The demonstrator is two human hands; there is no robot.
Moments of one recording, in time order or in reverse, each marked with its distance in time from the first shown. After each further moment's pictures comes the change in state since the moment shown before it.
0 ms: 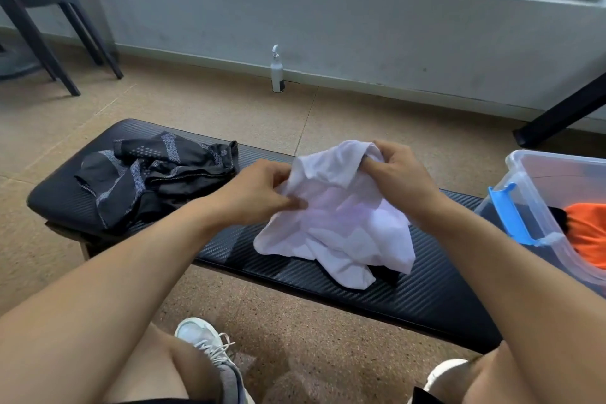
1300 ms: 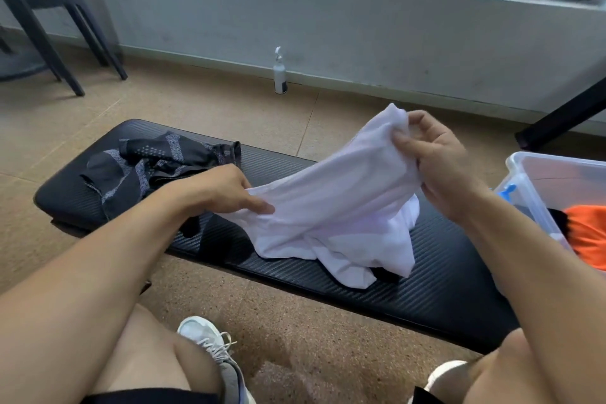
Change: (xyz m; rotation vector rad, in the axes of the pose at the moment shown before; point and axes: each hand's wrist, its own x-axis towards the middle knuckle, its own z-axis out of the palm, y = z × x) left_hand 0.001 -0.023 -0.036 0.339 -0.028 -0.454; right_hand 0.000 -0.008 -0.038 0.504 0.011 -0.011
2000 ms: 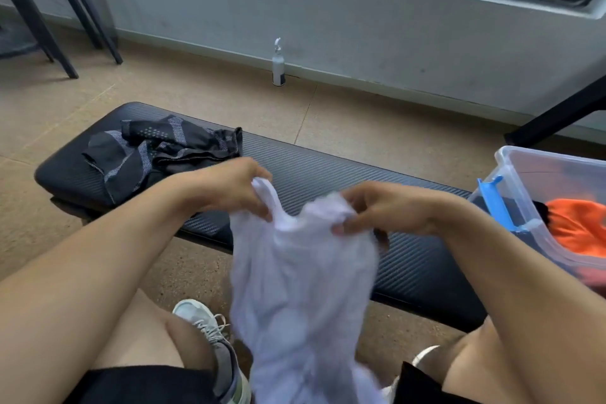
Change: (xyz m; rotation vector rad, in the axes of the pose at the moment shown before) left_hand -0.024 -0.002 0.014 -0.121 -0.079 0.250; right_hand -0.038 0.009 0.030 -0.729 -0.828 0.405
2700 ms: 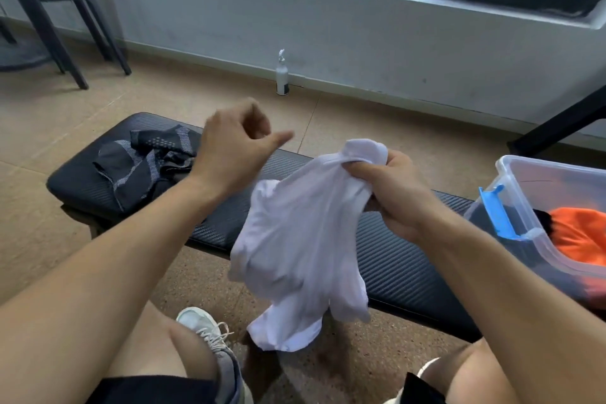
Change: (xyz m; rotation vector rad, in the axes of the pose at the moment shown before) left_hand -0.020 0.044 -0.012 -0.193 0.820 0.248; right_hand 0.000 -0.033 0.015 0.703 0.734 -0.160
